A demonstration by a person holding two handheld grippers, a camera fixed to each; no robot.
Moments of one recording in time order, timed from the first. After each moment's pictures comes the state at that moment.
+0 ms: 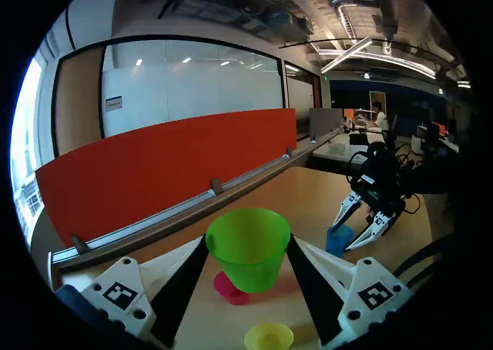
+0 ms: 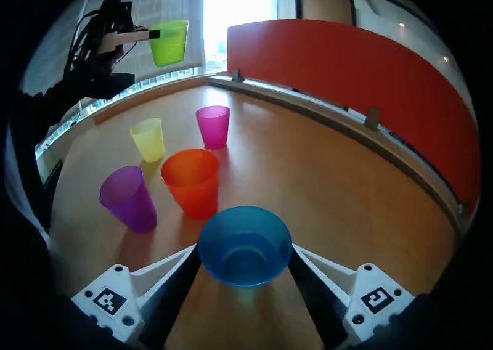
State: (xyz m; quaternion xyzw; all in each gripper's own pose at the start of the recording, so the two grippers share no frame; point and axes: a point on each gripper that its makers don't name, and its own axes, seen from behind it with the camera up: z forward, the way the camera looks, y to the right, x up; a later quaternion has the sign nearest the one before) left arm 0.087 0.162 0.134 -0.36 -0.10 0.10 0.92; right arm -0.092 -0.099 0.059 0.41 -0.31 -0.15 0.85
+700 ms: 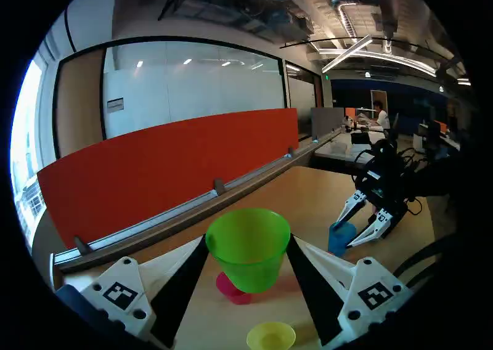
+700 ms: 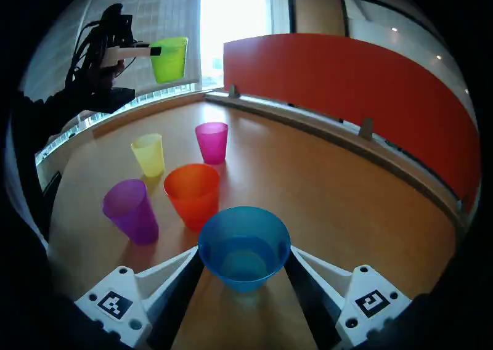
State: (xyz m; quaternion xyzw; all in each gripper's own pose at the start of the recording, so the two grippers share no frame) left arm 0.087 0.159 0.133 -0.35 -0.09 0.10 0.93; right arm -0.074 -0.106 0.061 0.40 -0.27 -0.12 0.87
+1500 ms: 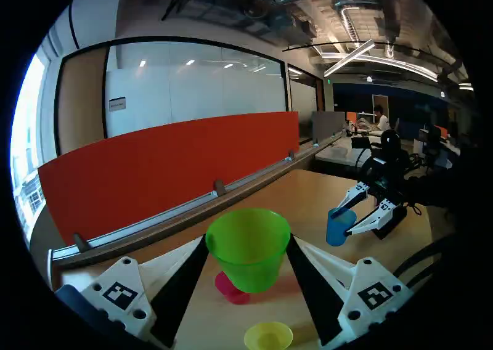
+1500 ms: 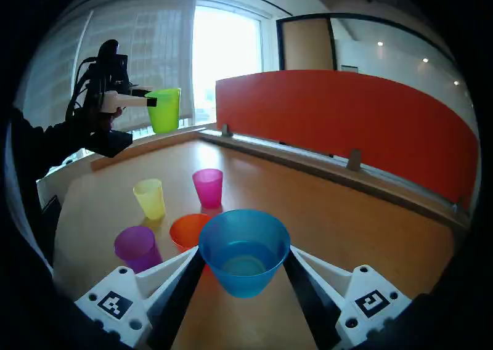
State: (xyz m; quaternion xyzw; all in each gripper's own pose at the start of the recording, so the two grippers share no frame) left arm 0.090 0.155 0.131 -0.35 -0.09 0.09 0.93; right arm -0.012 -0.120 0.073 0.40 -0.19 -0.07 0.90
